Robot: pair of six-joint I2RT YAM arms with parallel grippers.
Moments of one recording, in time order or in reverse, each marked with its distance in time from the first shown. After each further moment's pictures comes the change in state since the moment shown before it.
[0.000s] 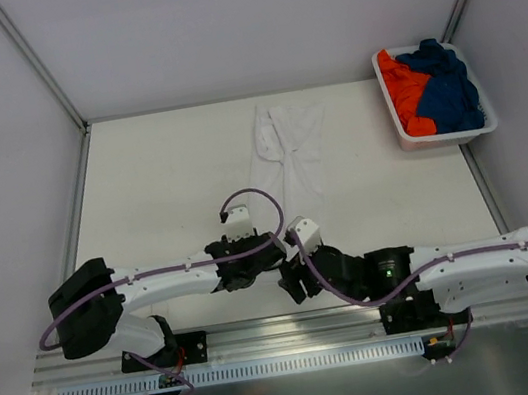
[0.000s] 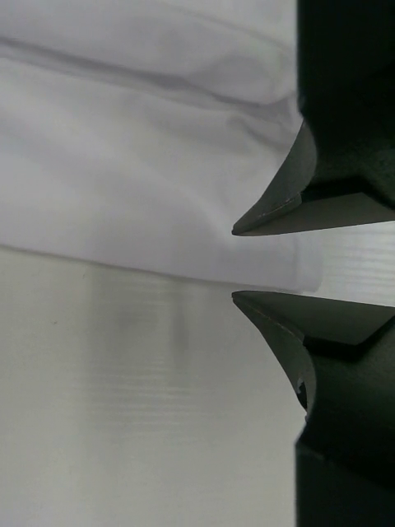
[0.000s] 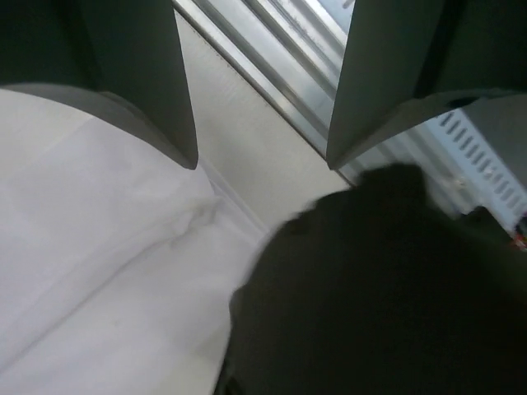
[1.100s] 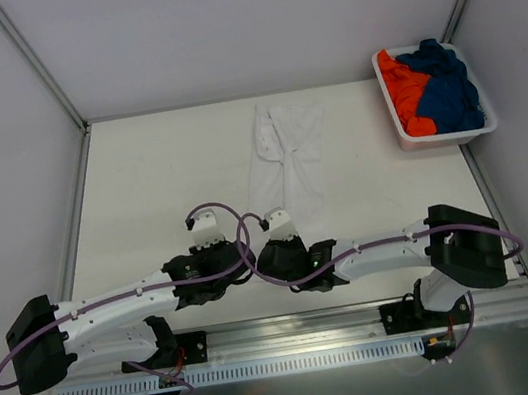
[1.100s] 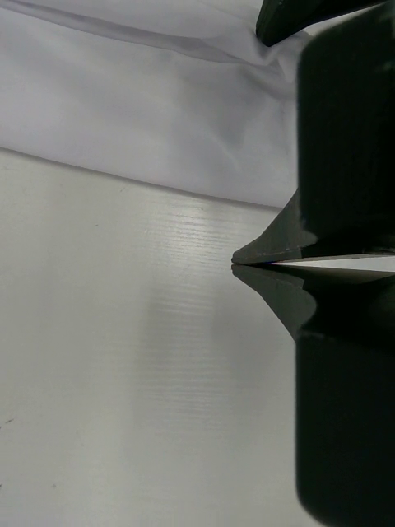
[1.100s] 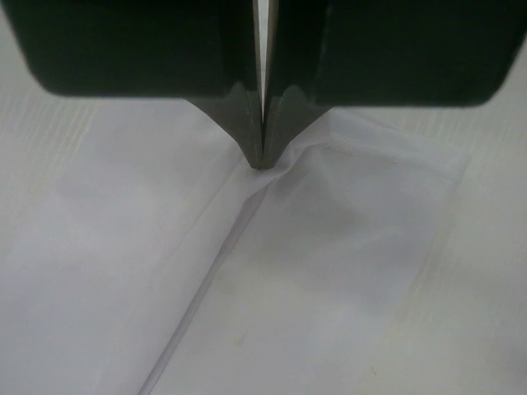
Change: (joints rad) left arm 0.025 -0.307 -0.141 -0.086 -0.104 0.025; right arm -0.140 0.492 0.171 -0.023 0.183 0.130
